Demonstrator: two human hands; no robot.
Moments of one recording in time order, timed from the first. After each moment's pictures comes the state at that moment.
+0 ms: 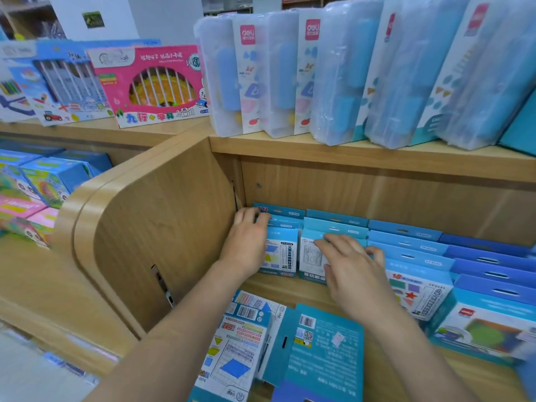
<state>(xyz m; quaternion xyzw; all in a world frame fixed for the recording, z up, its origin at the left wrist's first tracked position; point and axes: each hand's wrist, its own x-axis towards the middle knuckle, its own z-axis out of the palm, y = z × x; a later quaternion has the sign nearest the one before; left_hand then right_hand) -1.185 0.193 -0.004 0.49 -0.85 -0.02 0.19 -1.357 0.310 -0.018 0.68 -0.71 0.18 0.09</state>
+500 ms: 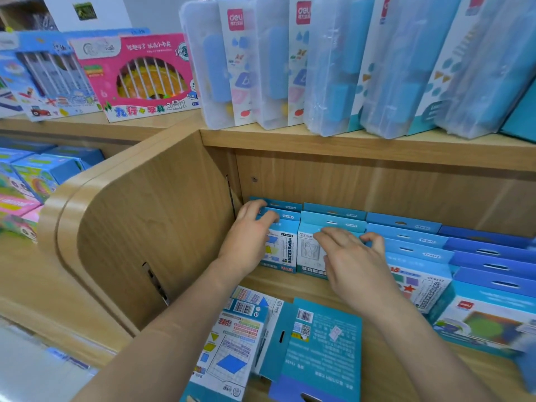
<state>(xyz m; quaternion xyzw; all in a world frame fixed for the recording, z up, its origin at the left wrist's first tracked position) -1.190 0.193 -0.013 0.44 -0.87 0.00 0.22 -1.363 0.306 -0.017 0.69 -0.69 0.17 0.16</state>
